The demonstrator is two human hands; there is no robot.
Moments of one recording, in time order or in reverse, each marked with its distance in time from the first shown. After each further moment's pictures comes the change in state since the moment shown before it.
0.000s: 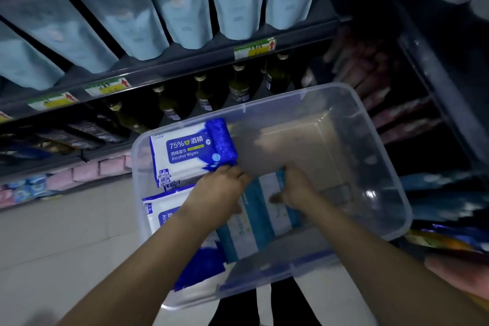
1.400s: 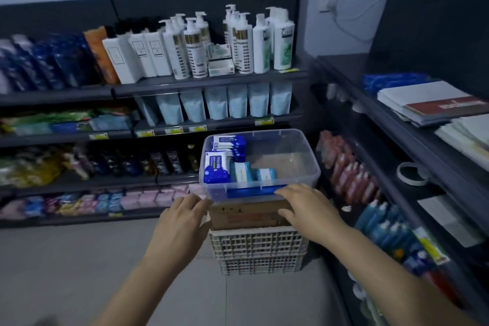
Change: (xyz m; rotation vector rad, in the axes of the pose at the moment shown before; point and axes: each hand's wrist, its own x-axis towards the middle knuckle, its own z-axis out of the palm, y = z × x) left_hand -0.381 0.258 0.044 0.040 0.721 -0.474; right_hand -0.432 0.129 -0.002 -0.613 0.465 -0.833
